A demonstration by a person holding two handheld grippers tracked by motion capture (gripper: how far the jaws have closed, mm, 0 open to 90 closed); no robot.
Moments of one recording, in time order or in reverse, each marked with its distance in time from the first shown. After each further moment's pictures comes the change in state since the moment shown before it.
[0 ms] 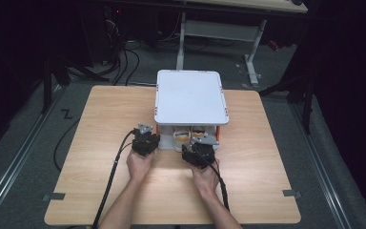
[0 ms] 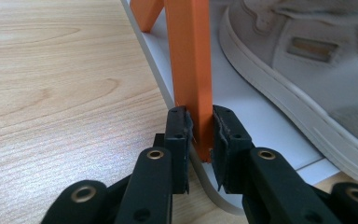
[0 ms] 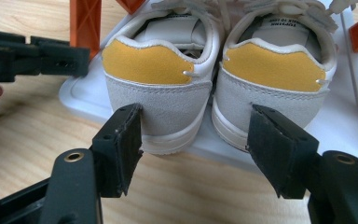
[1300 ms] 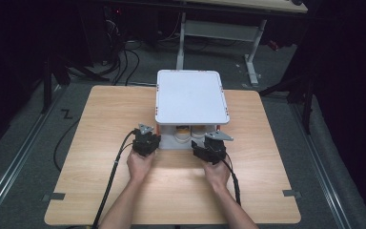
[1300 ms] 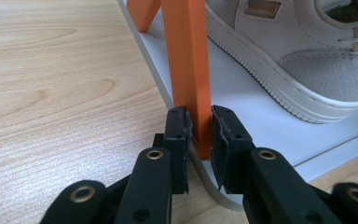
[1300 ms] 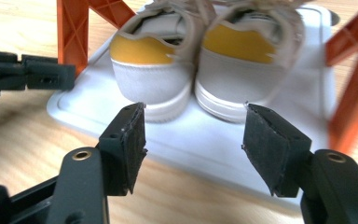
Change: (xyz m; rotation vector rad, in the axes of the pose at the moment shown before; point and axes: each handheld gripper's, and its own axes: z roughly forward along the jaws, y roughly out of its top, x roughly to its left) left arm -0.003 0.000 0.000 -0.008 0.001 0.003; right arm -0.043 0.003 -0.013 -0.033 0.071 0.003
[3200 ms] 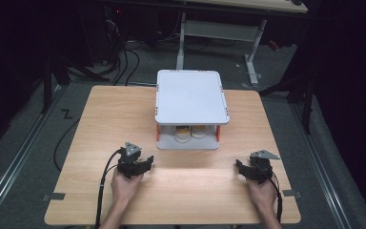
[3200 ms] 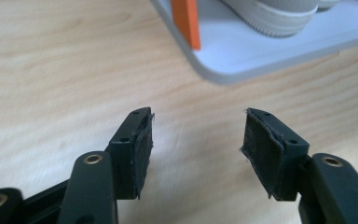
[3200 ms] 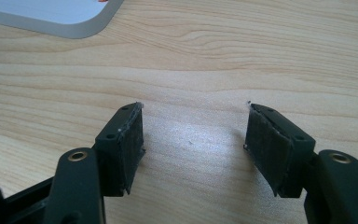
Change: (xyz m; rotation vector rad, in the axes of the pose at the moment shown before) left arm 0.000 -0.049 -0.078 0.047 0.003 0.017; right arm -0.118 -0.076 -0.062 0.135 -0.164 0.013
